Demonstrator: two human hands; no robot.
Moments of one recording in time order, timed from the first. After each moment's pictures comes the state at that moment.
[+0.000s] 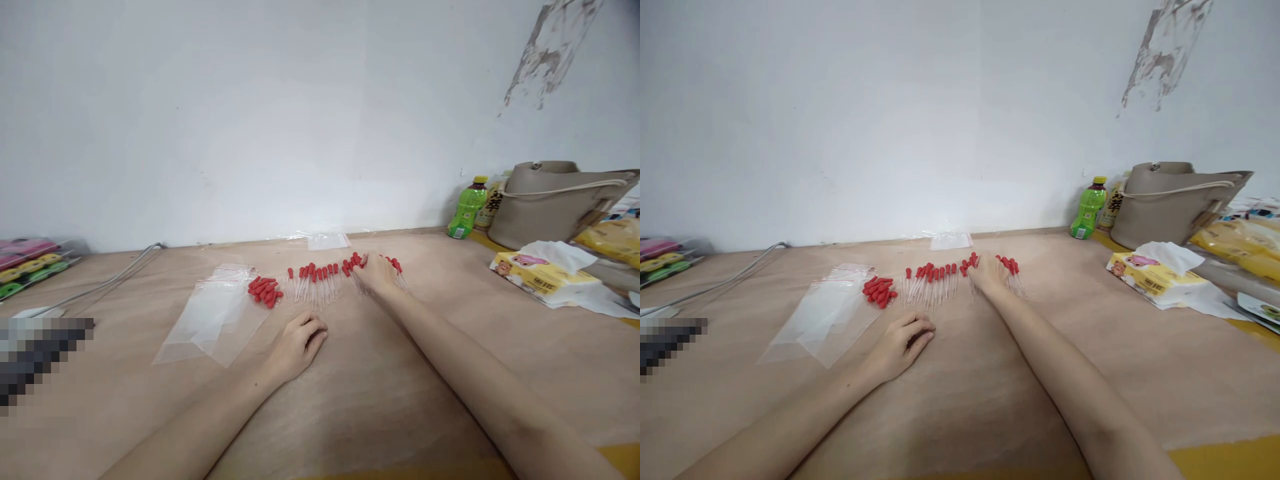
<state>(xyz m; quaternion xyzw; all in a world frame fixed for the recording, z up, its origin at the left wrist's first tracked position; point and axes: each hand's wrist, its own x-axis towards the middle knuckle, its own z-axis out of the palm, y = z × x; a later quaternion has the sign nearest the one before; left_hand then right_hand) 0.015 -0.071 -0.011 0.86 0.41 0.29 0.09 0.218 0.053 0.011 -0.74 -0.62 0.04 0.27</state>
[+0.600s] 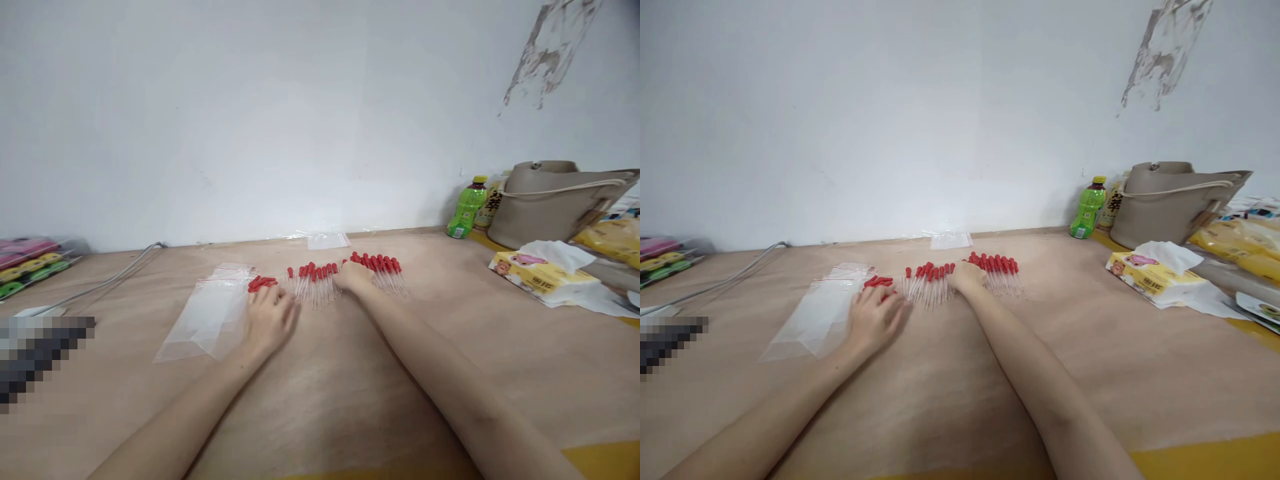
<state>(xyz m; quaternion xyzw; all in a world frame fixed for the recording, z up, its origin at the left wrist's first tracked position) -0.015 -0.050 0.005 0.78 0.54 0.26 -0.19 0.174 0.056 0.020 -0.72 -0.67 0.10 0.13</state>
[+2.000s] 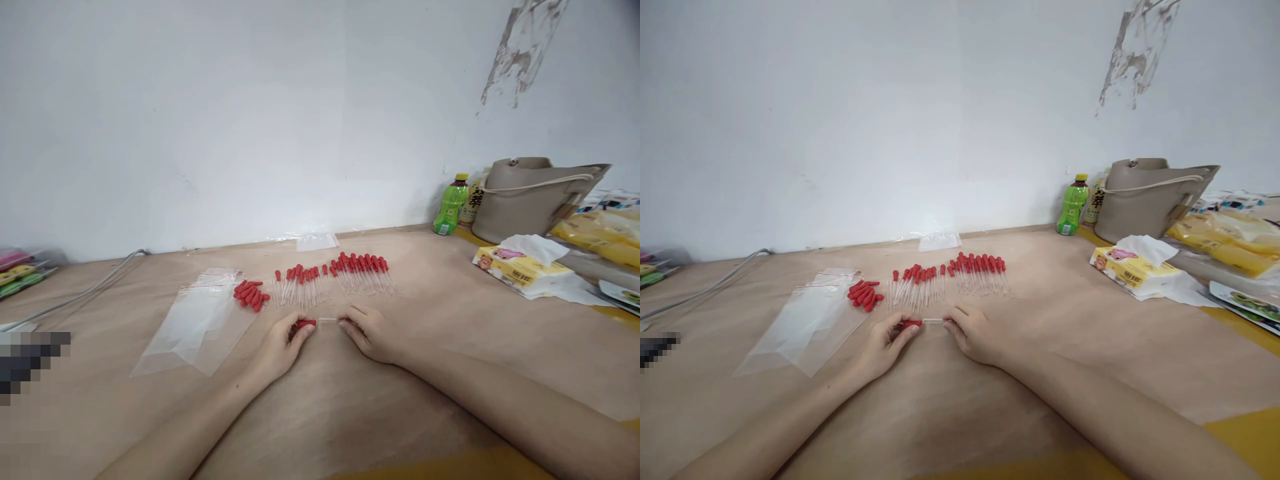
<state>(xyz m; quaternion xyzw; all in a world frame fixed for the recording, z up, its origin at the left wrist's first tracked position) 0.020 -0.065 -0.009 0.80 0.45 0.35 0.17 0.237 -0.054 -0.019 -0.34 -0.87 0.08 0.34</state>
